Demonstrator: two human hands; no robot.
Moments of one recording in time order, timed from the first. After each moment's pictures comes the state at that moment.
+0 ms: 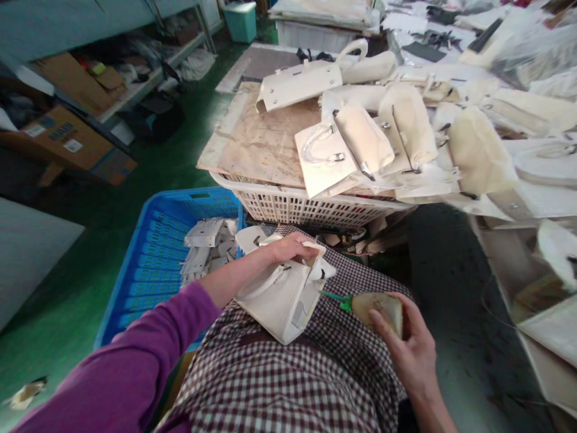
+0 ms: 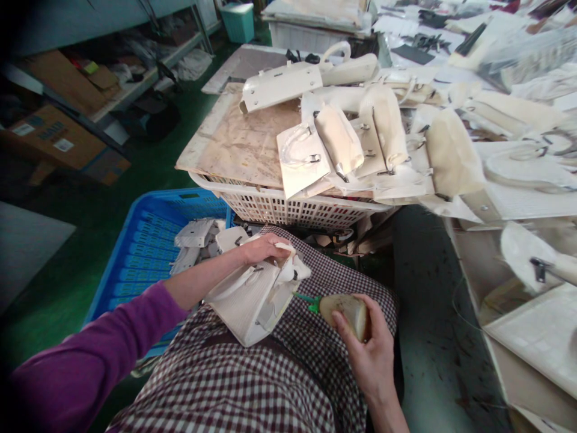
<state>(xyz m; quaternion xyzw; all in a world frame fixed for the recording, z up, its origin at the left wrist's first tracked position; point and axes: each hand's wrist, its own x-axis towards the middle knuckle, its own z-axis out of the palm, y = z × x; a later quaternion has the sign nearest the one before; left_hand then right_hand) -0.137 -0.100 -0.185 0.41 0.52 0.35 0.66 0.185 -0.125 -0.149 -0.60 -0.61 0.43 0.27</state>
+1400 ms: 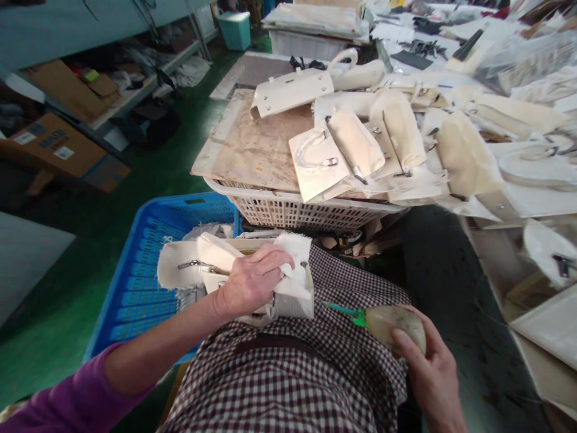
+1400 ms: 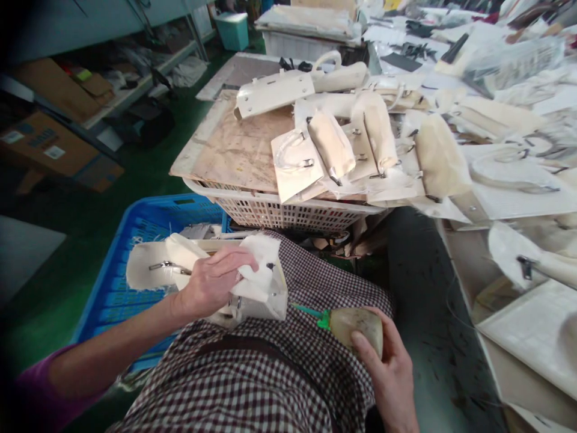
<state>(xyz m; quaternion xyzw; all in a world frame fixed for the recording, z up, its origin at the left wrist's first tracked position) -0.133 -0.187 -0.104 0.77 0.55 0.33 -0.02 0.224 -0.124 -0.147 -0.63 -0.54 0.48 0.28</state>
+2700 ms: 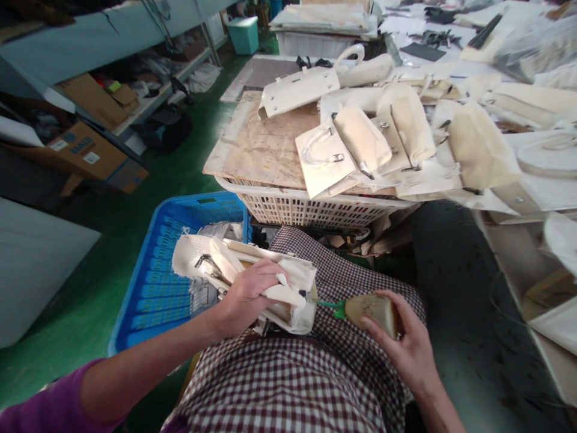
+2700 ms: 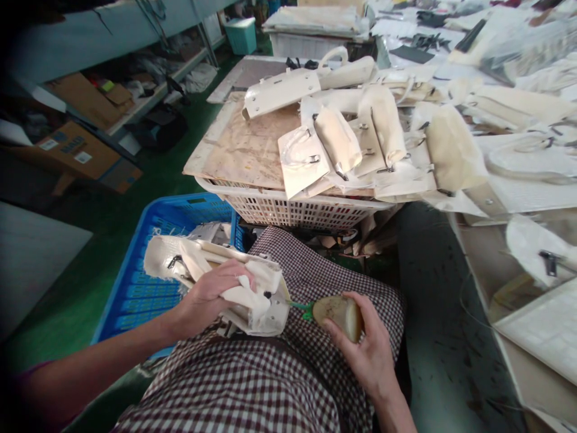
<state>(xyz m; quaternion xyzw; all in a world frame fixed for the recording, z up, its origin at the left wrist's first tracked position) -0.123 -0.222 -0.092 0.68 0.57 0.39 0.24 0.193 -0.122 -0.156 -0.47 -0.75 0.39 0.25</state>
